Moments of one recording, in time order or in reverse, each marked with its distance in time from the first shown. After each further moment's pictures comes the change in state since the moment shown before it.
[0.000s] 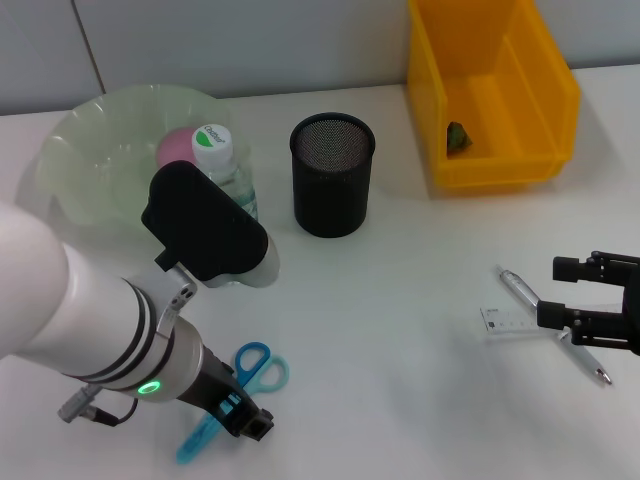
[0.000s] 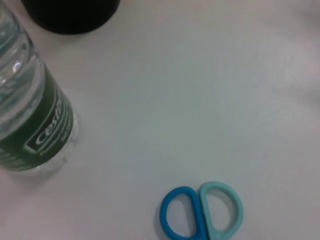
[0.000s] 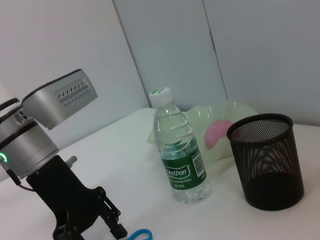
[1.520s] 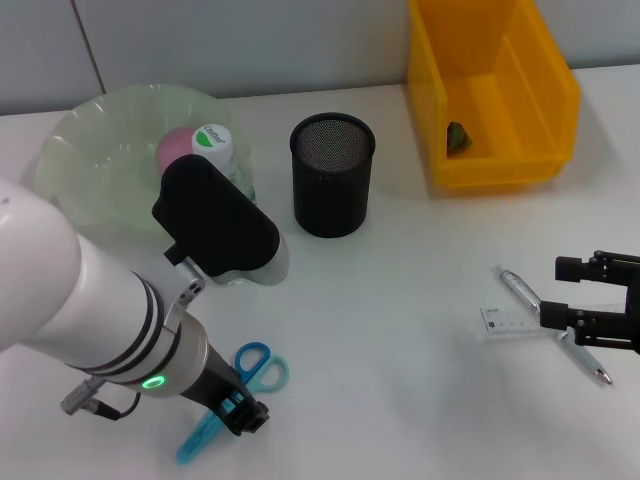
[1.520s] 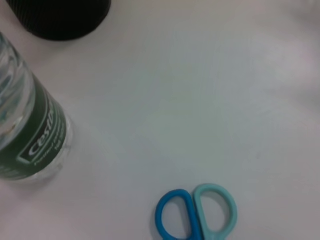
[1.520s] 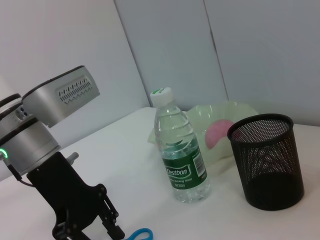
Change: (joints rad) left arm -0.034 0.000 0.004 0.002 -0.002 0.034 0.001; right arm -0.001 -0.003 0.001 -0.008 0.000 -0.008 0.005
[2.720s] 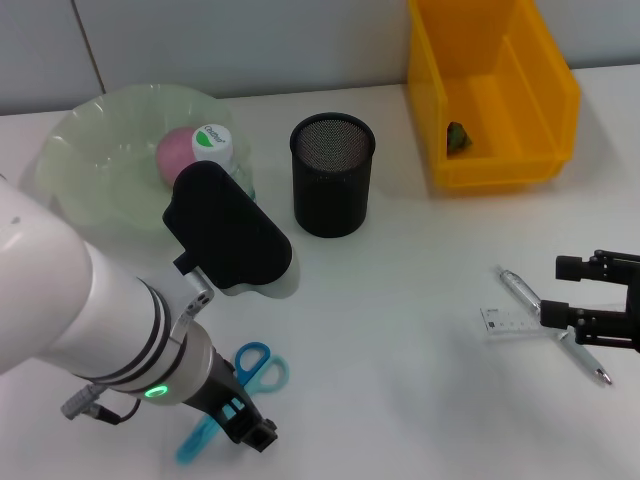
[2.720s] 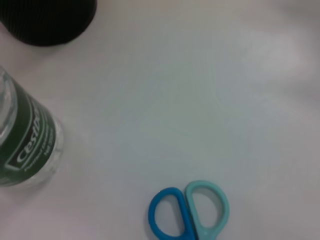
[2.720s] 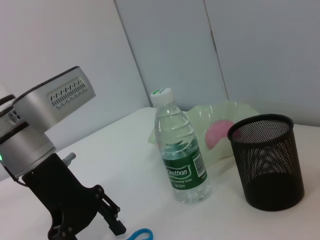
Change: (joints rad) left arm 0.005 0.000 0.038 0.037 0.027 0.019 0.000; right arm 0.002 -0.002 0.000 -0.001 0.000 -0.002 0.003
